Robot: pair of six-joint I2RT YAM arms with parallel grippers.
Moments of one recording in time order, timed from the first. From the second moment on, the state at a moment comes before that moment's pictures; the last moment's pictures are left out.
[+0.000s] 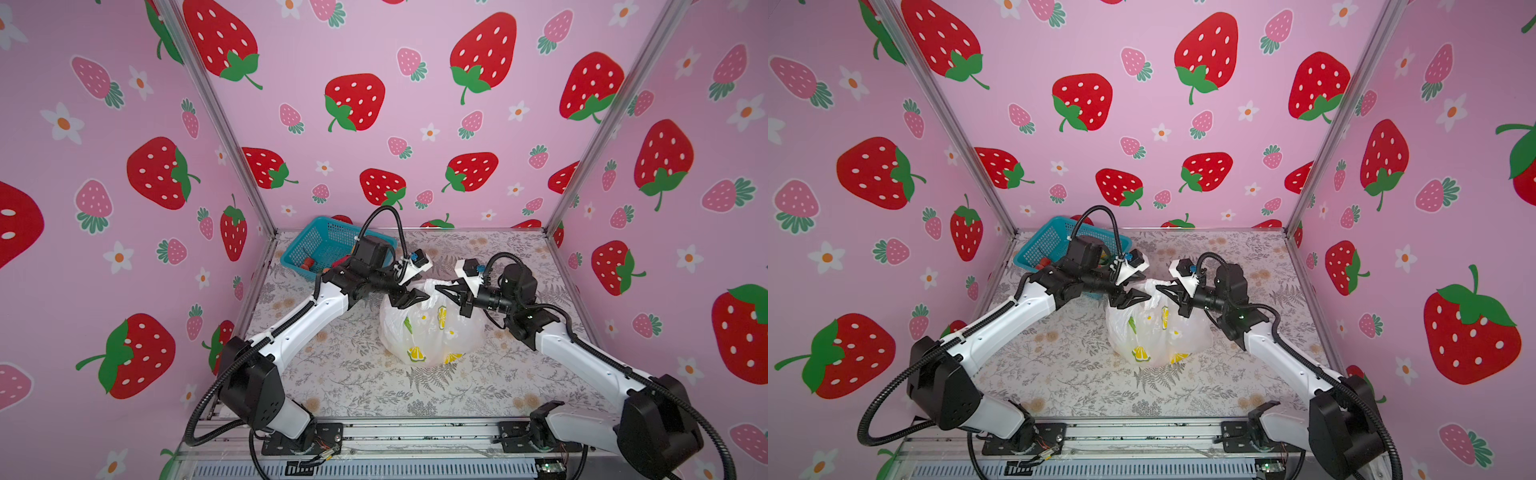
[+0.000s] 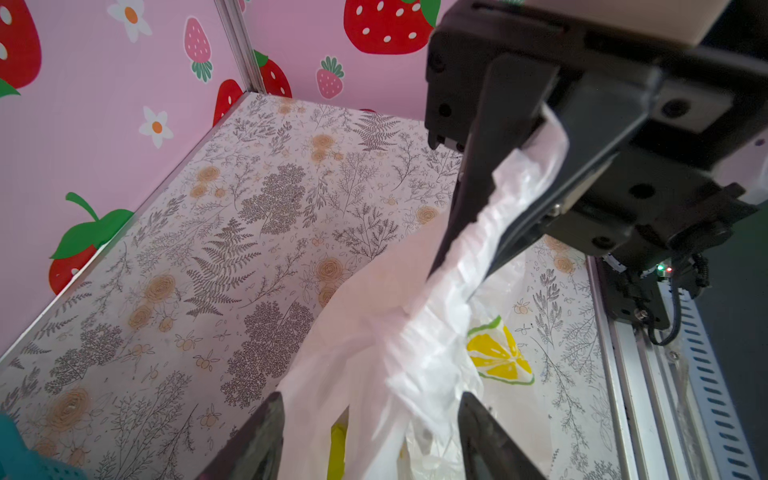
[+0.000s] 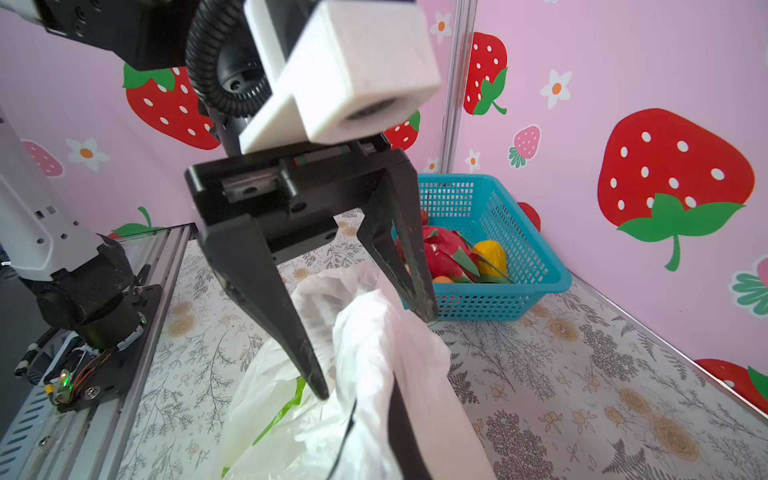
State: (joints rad) left arm -0.56 1.54 1.32 -0.47 0.63 0.48; right arm 0.54 1.22 0.77 0.30 -0.77 -0.14
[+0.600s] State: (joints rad) left arm -0.57 1.58 1.37 -0.49 0.63 0.50; right arm 0.55 1.22 0.76 0.30 -0.73 -0.14
